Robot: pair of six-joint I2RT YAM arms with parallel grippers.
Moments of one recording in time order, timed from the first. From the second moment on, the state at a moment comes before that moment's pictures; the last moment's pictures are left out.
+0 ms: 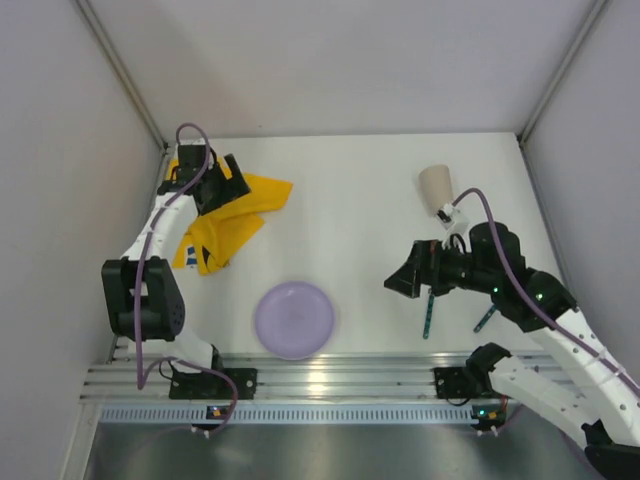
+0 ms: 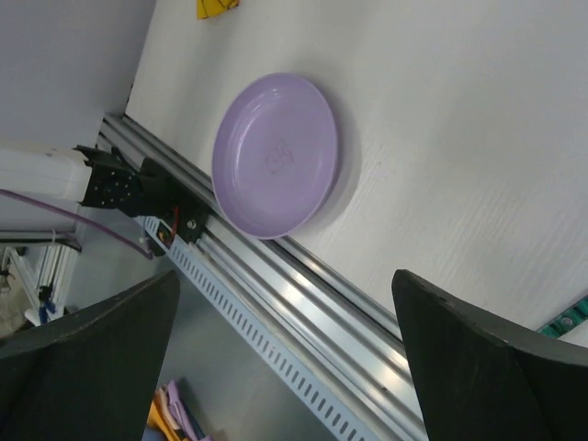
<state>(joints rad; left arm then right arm) 0.00 1.60 1.30 -0.43 0.10 -0.44 0.59 0.72 0.92 -0.75 -0.35 0.55</state>
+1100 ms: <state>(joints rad) -0.18 2.32 1.93 -0.76 -0.26 -0.46 0.56 1.28 1.24 -0.80 -0.19 0.37</state>
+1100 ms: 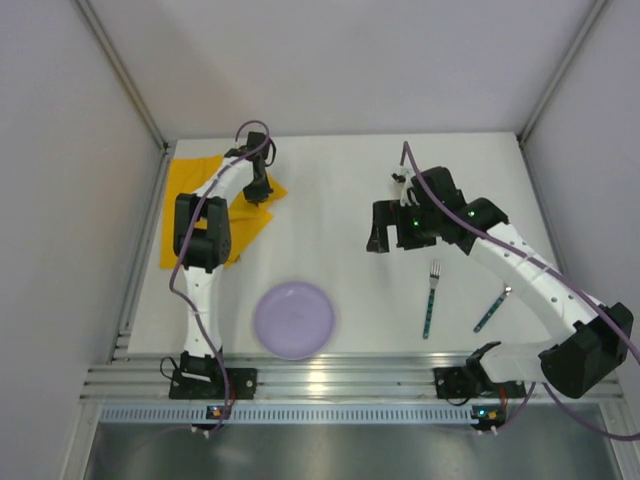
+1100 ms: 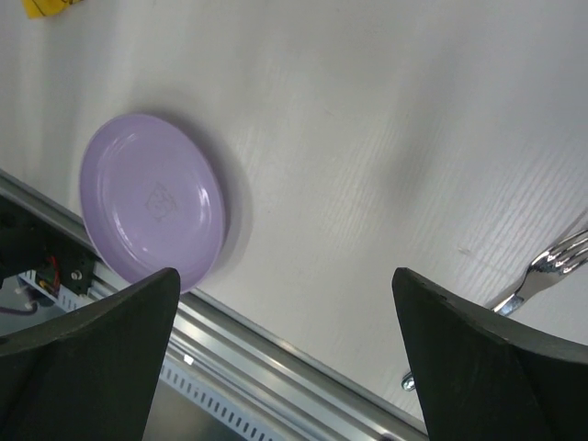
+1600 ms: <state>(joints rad) -0.34 2.37 2.24 -0.82 -0.01 -0.56 0.52 1.42 1.38 -0.82 -0.18 0.30</state>
